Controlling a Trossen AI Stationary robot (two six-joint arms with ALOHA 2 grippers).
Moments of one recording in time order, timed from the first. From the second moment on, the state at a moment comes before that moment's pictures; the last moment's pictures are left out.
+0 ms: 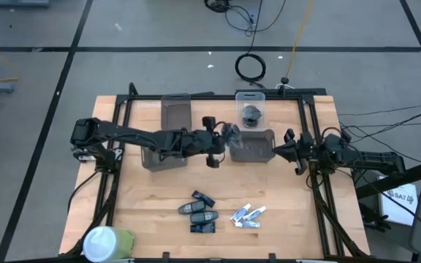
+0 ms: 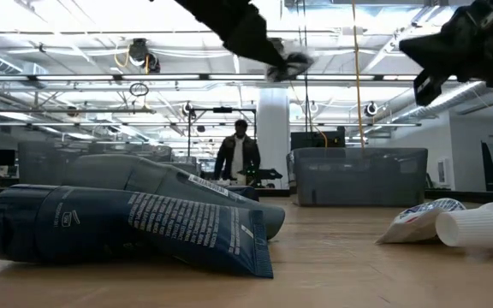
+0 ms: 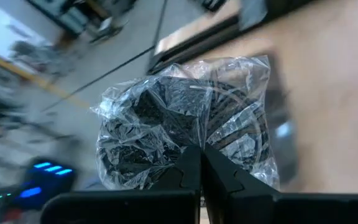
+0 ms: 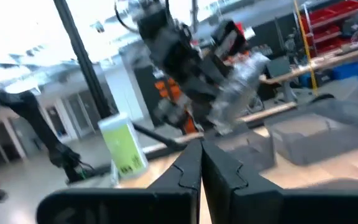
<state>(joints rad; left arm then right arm) -0.04 1.70 1.30 -0.08 -0.46 0.49 -0.11 0.08 0.02 0.28 -0.16 0.38</state>
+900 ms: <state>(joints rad) -0.08 1.76 1.30 -0.05 -0.73 0.86 -0.12 0.71 0.02 0.83 0.21 0.33</state>
